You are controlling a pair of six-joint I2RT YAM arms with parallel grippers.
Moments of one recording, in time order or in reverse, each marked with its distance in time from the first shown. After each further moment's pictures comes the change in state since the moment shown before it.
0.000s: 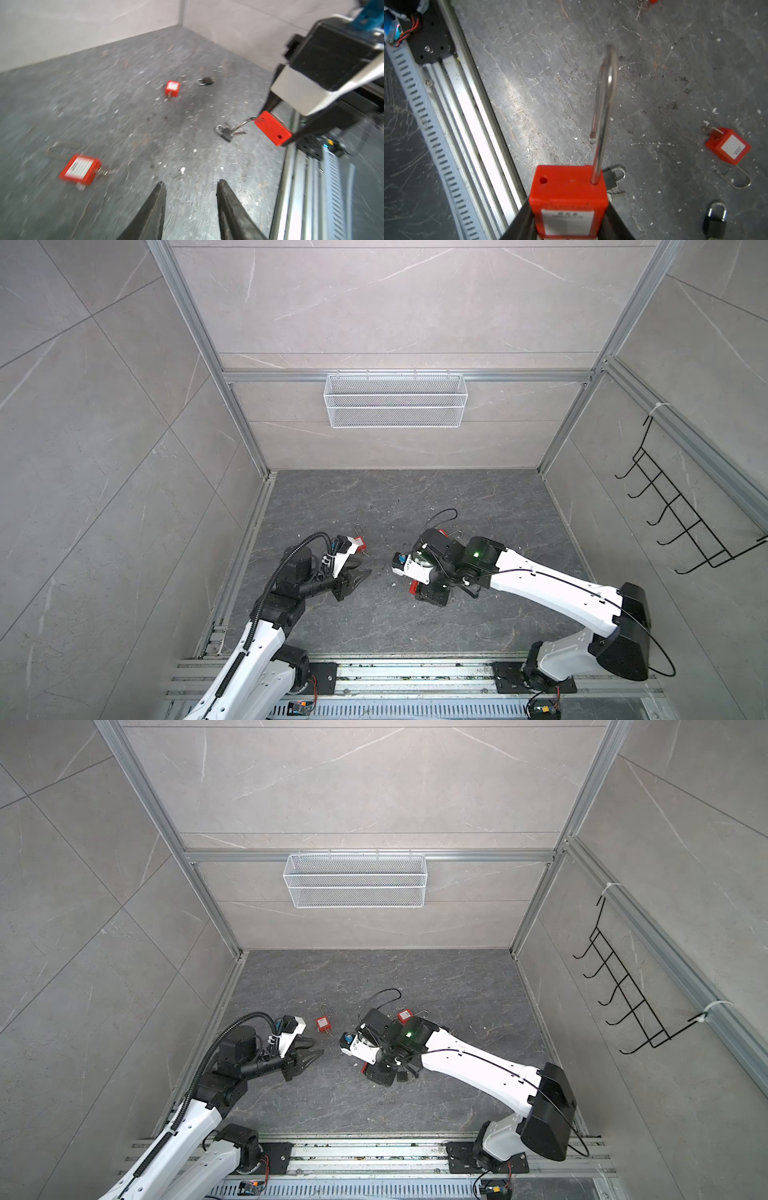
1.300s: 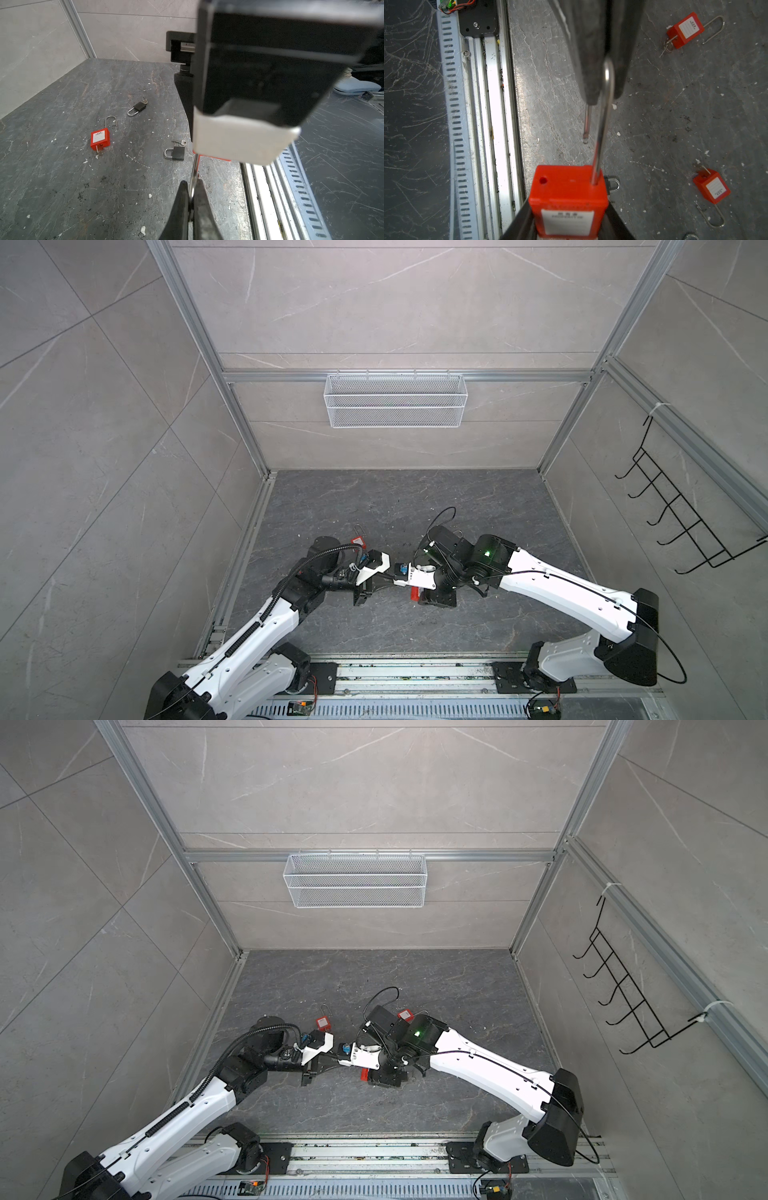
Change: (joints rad) left arm -0.247 0.209 0.090 0.089 0.158 0.222; right arm -0.001 -0.013 0.050 -0.060 -0.075 -0.211
